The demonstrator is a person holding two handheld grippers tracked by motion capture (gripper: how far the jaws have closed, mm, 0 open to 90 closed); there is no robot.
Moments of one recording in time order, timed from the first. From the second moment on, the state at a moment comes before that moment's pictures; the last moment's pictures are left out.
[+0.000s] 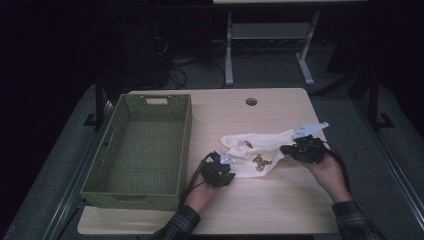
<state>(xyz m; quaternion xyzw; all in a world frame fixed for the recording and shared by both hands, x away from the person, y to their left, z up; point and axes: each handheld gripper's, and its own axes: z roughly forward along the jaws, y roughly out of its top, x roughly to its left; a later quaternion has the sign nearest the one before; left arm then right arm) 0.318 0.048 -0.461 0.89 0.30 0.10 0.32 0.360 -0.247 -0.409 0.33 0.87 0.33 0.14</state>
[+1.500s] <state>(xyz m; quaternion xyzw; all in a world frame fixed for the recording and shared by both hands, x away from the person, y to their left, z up) 0.318 0.048 -0.461 0.89 0.29 0.10 0.33 0.382 -0.219 -0.453 0.31 0.89 0.32 0.11</state>
